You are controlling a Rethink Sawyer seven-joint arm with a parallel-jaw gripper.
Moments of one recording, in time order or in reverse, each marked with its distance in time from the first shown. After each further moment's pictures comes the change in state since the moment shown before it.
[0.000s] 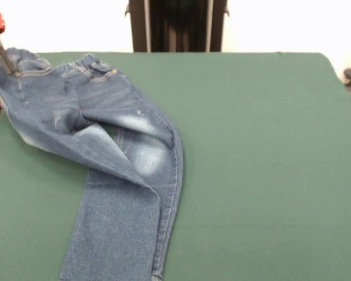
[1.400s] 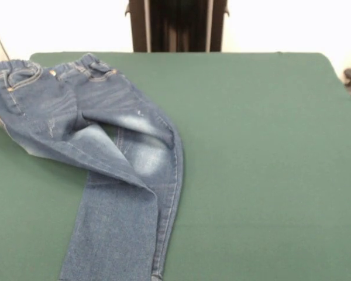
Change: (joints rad) arm 0.187 -0.389 0.032 0.022 -0.039 -0.003 -0.001
